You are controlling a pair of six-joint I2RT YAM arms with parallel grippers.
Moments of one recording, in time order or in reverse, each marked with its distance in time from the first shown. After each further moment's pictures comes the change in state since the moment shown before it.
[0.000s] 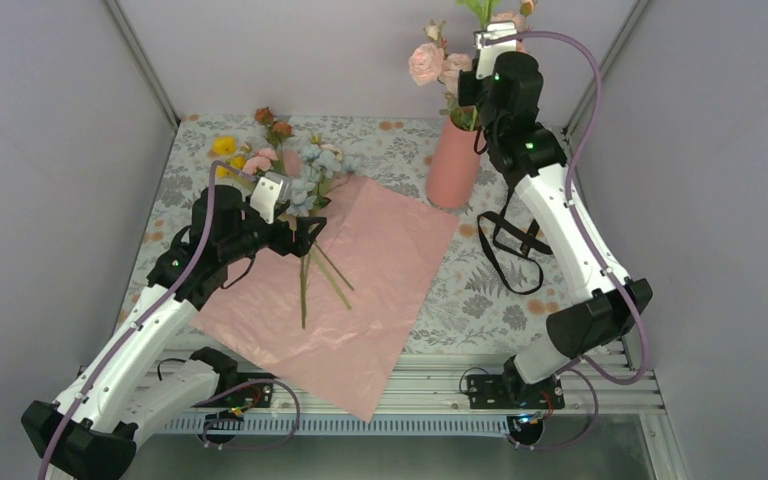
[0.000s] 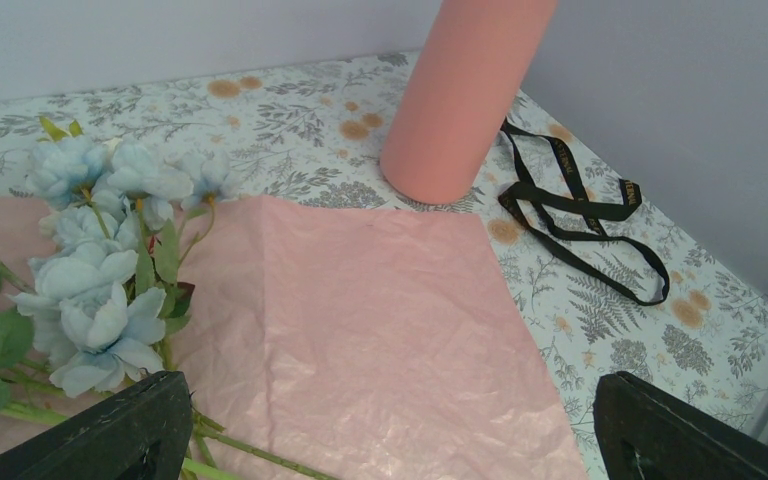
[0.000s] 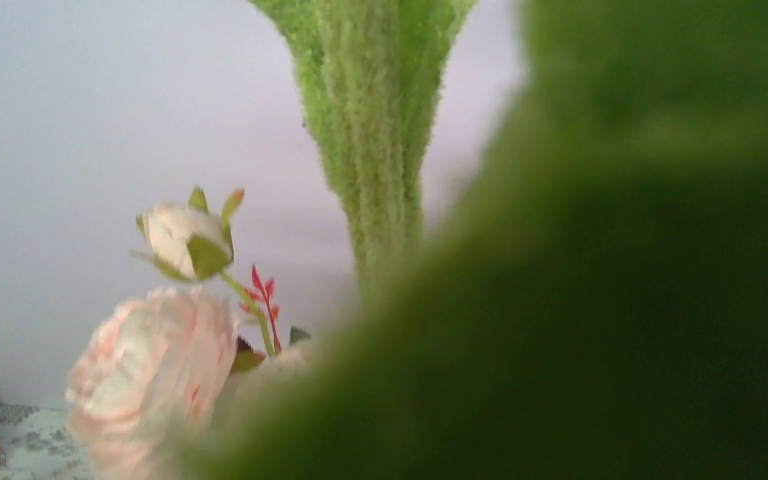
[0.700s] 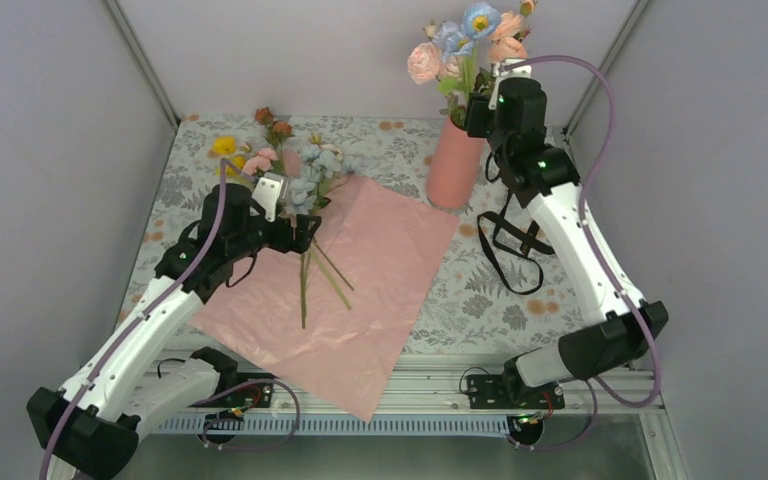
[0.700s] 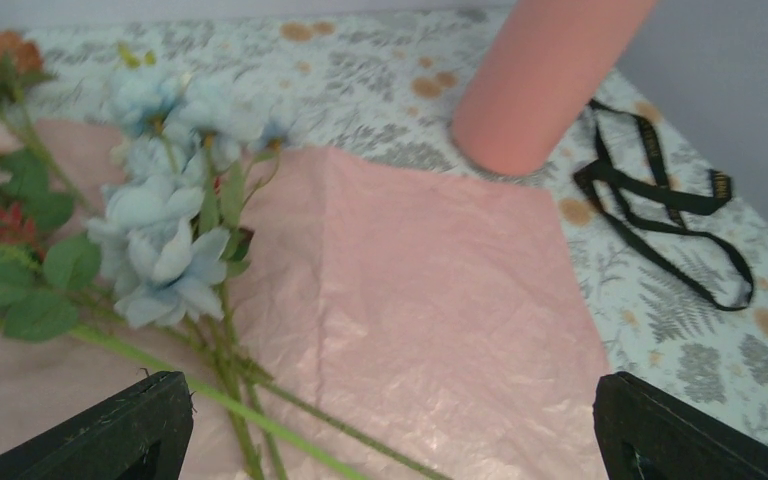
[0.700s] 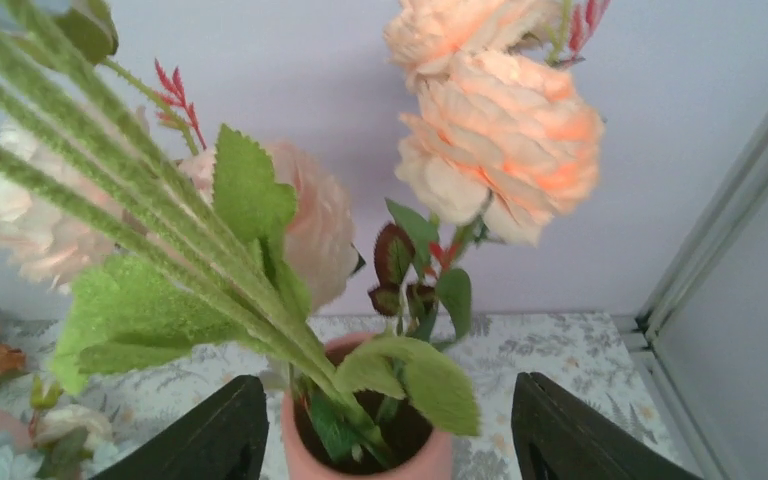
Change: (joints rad) left arm 0.000 0.031 0.002 -0.037 -0.096 -0.032; right arm -0.024 -0.107 -0.169 -0.168 0.019 0.196
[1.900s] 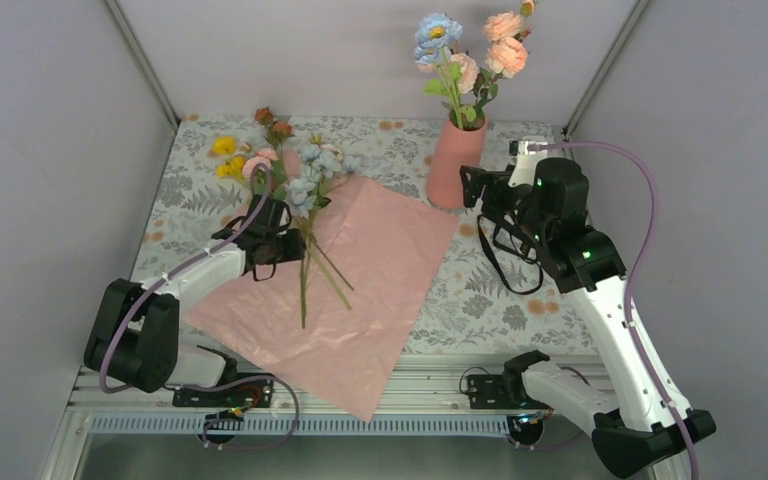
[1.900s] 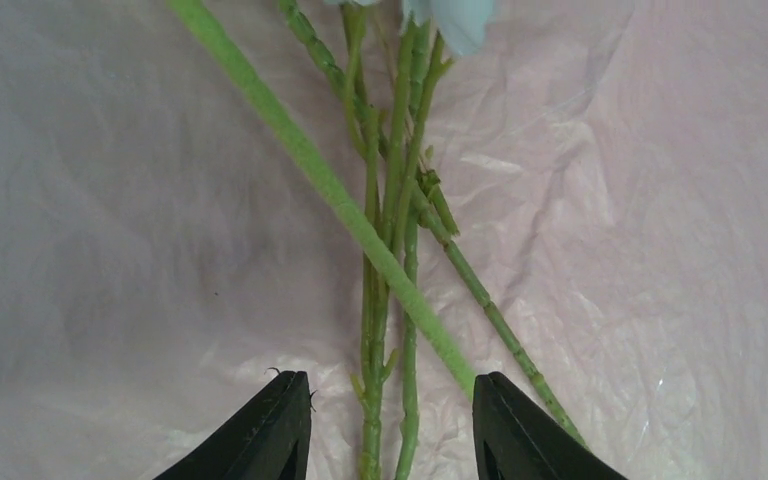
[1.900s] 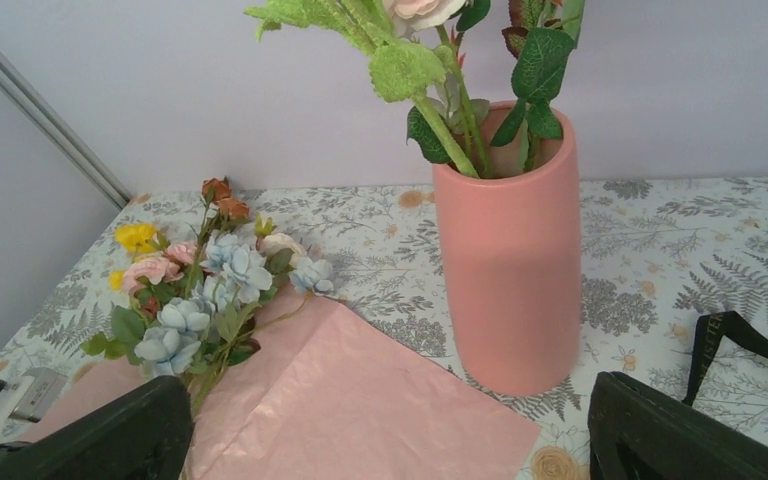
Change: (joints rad) left arm 0.078 0.456 -0.158 0.114 -0.112 -0.291; right arm -0.003 -0.517 -0.438 -0.149 -0.355 0.163
